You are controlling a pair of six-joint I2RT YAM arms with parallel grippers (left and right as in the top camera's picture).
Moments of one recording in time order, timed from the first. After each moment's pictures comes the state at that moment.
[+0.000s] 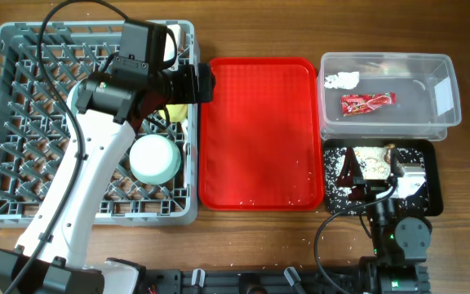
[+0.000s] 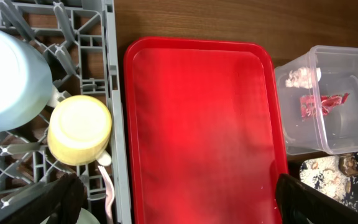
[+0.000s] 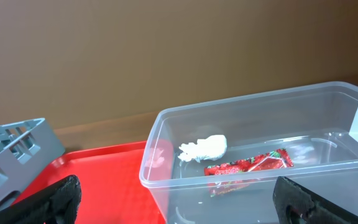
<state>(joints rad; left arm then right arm) -0.29 1.52 1.49 -0.88 0.17 -0.31 -0.01 0.02 0.01 0.00 -0.05 0.21</state>
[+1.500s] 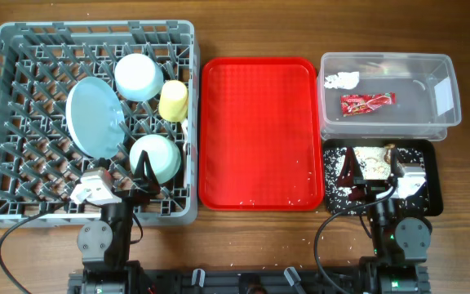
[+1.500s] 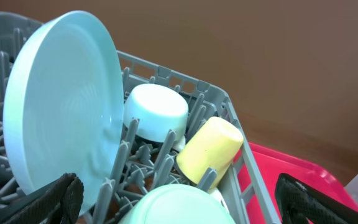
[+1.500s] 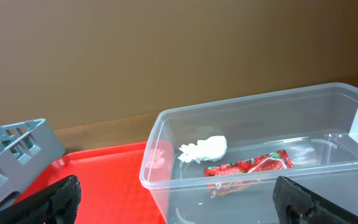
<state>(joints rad) 0.03 0.01 0.01 -0.07 0.01 -0.32 -0.01 0.01 0.01 0.00 -0.05 0.21</state>
